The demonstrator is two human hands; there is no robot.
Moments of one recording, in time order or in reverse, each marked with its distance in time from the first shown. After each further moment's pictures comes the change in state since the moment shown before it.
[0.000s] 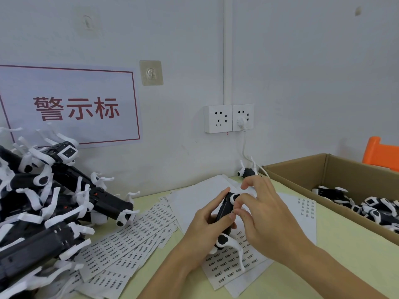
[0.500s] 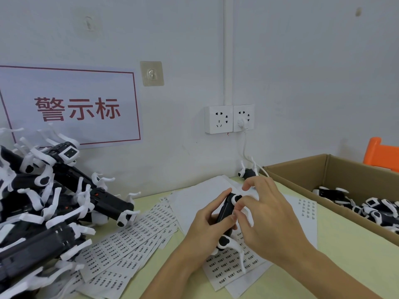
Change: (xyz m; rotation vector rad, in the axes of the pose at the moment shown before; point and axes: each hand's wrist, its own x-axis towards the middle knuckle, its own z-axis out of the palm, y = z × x) left_hand 0.000 -0.001 0.000 0.020 0.003 0.015; right_hand 0.001 -0.007 -0.002 -0.087 0.120 -0.020
